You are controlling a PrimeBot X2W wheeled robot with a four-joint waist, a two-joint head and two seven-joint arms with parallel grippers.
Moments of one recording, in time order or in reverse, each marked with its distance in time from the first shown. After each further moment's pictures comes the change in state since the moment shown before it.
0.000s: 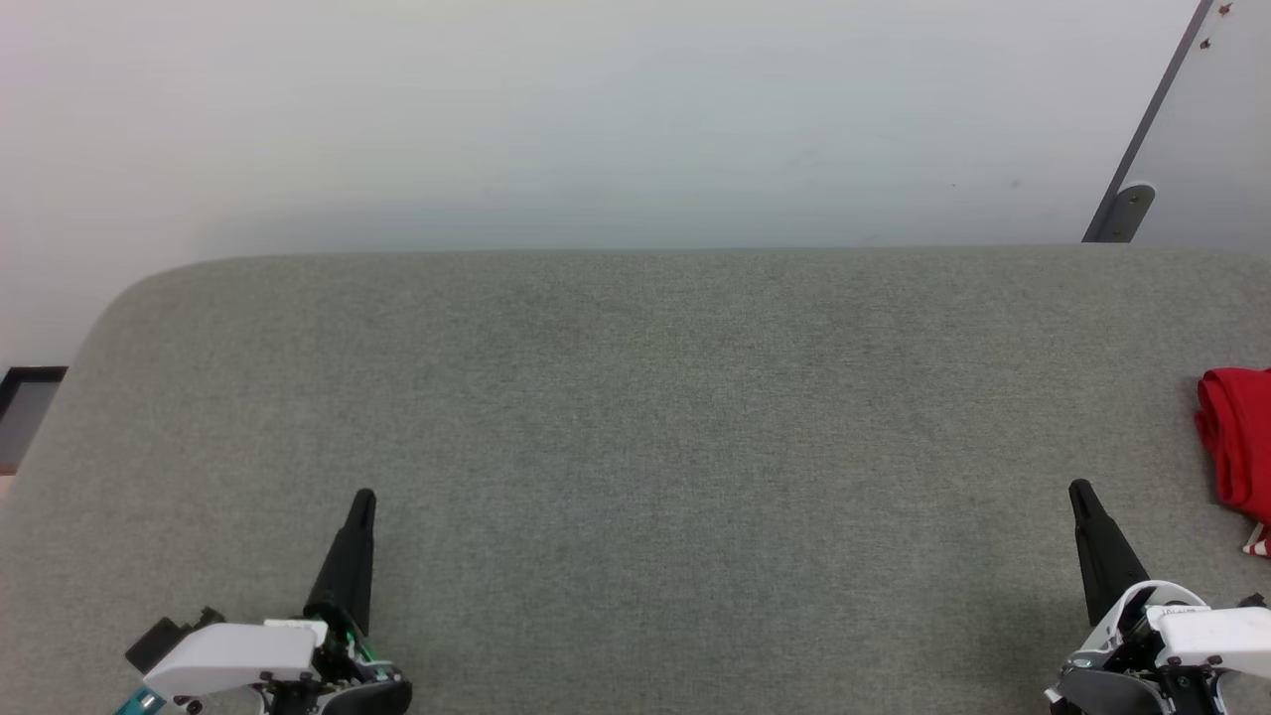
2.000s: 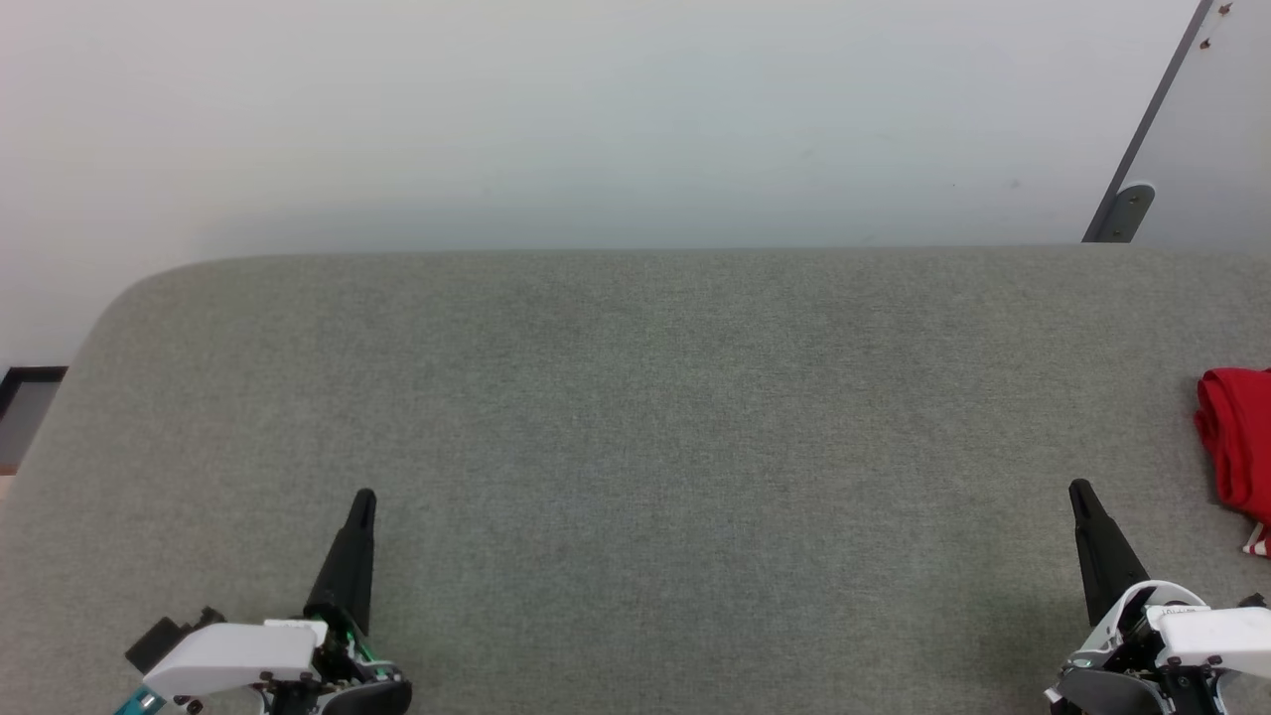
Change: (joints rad) left arm 0.000 -0.004 0.005 0.000 0.003 0.000 0.007; right arm 0.000 0.000 0.000 0.000 0.000 0.000 0.000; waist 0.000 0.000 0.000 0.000
